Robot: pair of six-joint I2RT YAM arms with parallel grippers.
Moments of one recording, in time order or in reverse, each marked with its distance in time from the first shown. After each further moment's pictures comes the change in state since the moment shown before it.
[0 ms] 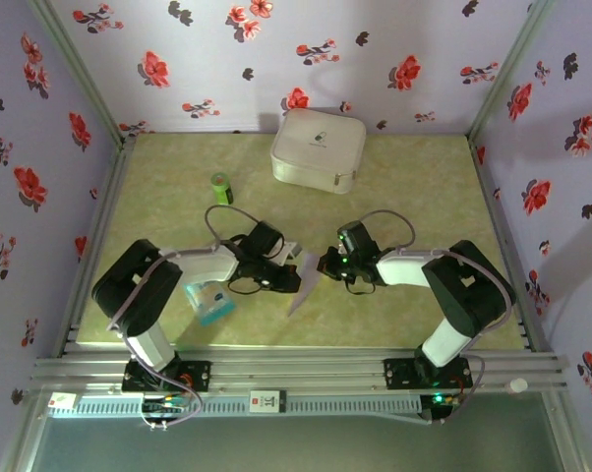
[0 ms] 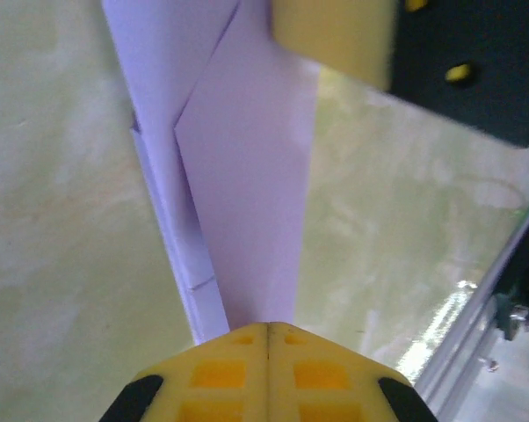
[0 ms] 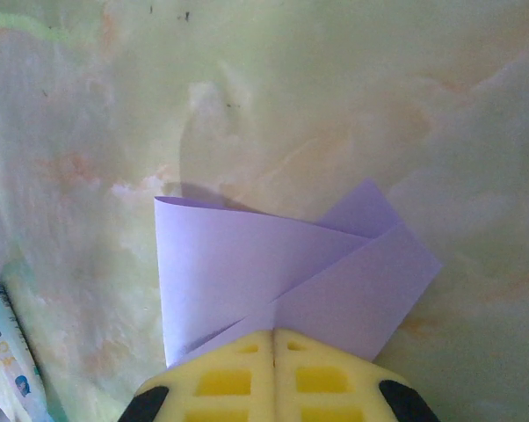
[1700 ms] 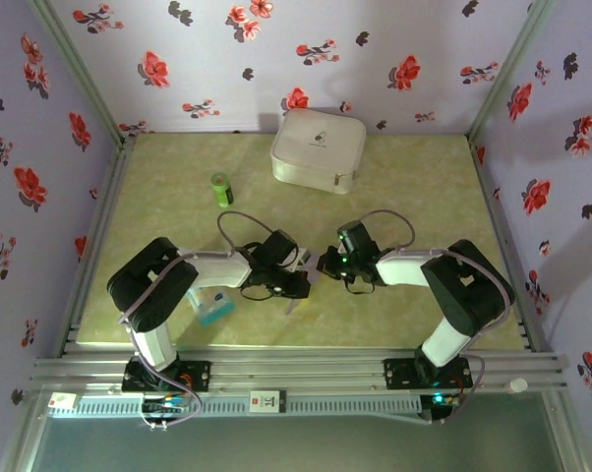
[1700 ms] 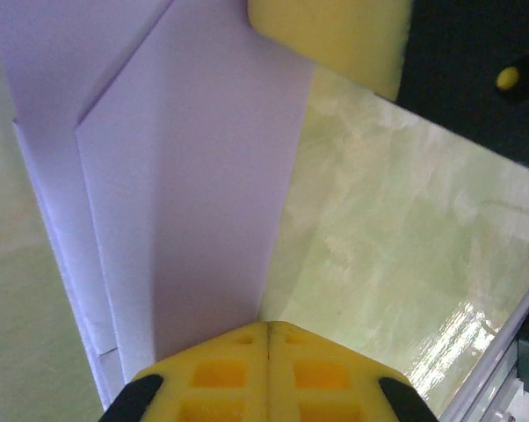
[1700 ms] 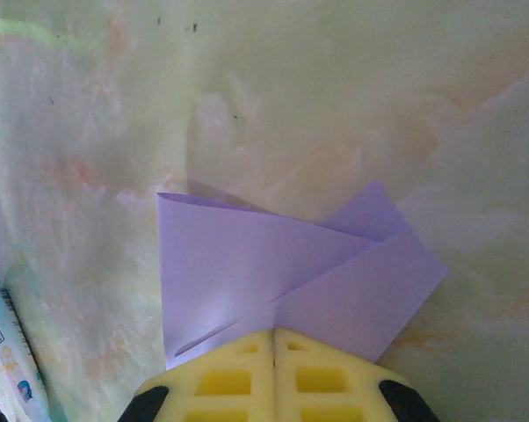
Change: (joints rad) left arm -0.097 0.084 -0.001 0.094 -0.109 -0.106; right arm 0.000 0.007 -0.002 0.022 0.004 0.002
